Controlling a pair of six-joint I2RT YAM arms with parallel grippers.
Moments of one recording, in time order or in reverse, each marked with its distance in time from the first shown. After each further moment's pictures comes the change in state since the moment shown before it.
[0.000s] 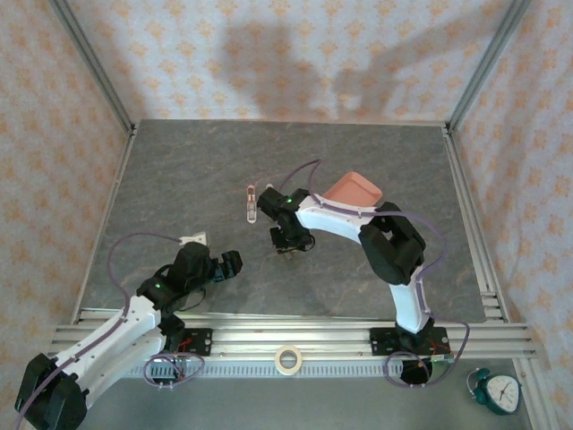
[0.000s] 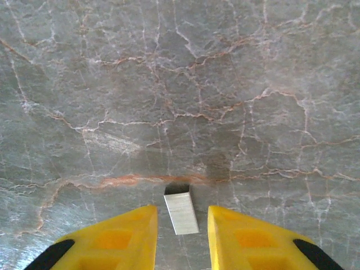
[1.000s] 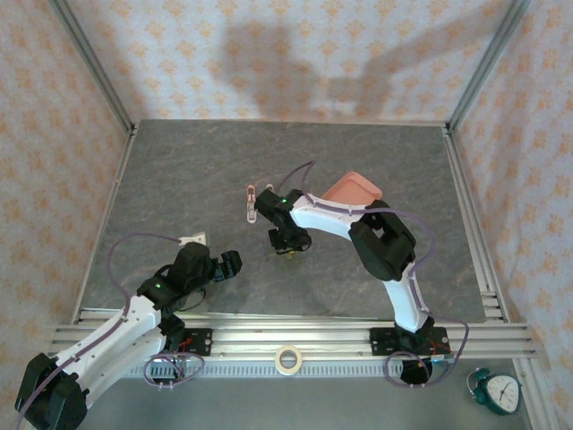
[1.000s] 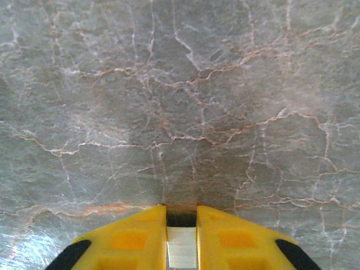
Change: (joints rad) left arm 0.000 0.008 -0.002 0.001 -0.003 -0.009; right arm 0.000 0.070 0.042 -0.023 0.007 -0.019
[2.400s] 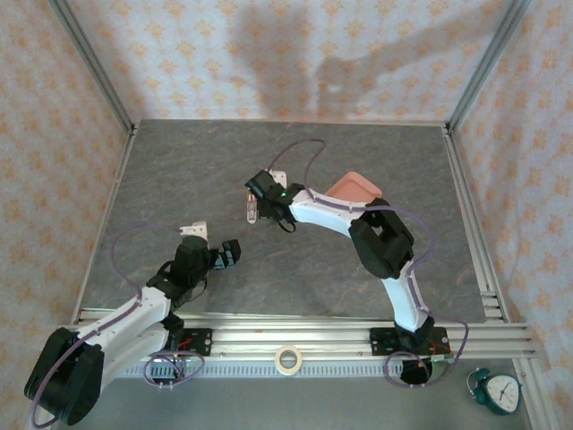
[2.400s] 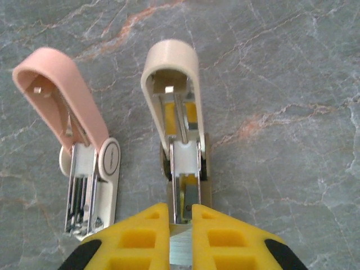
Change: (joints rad) left arm 0.098 0.196 -0.067 0.413 -0.071 0.239; right arm -0.021 0.024 0.079 0.425 0.335 0.114
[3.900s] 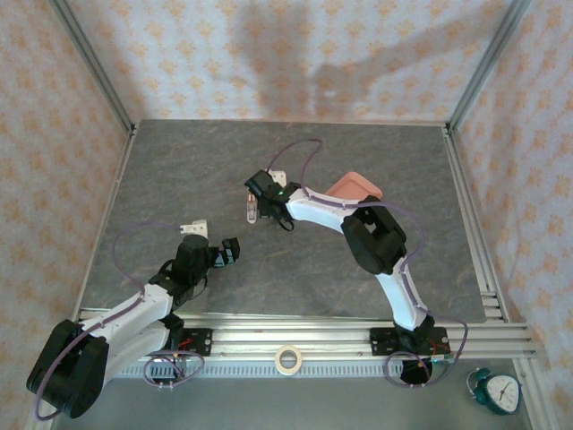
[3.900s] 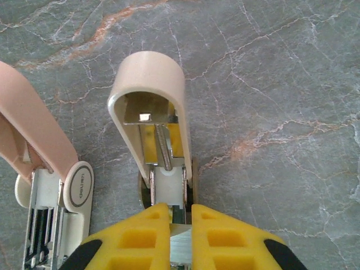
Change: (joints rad) left arm 0.006 0.052 0.000 0.052 -0.031 0.025; right arm -0.014 0.065 0.040 -0.006 0.022 -0.024
